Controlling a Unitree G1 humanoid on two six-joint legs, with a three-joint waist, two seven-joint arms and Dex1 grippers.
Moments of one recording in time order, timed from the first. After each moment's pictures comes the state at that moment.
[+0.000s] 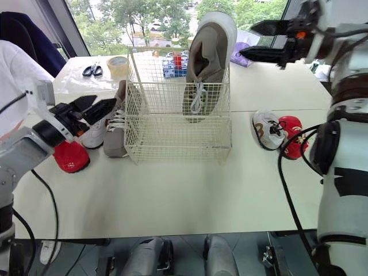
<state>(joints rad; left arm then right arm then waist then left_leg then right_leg) -0.50 0.85 0.33 -0.22 -1.05 0.82 -0.09 -1.51 -0.86 -0.14 1.01 0.19 0.27 1.55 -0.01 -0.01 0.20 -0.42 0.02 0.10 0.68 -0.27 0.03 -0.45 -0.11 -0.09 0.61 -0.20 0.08</state>
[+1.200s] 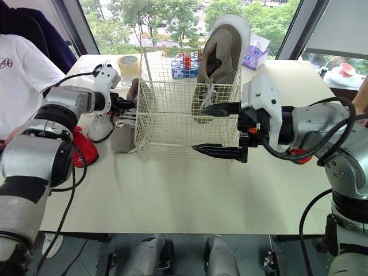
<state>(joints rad) -1.40 0.52 -0.13 1.30 -0.05 0.49 -0.76 -0.67 -0.88 -0.17 -0.55 0.80 0.95 0.97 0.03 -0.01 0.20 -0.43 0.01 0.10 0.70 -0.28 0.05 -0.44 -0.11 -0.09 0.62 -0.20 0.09</state>
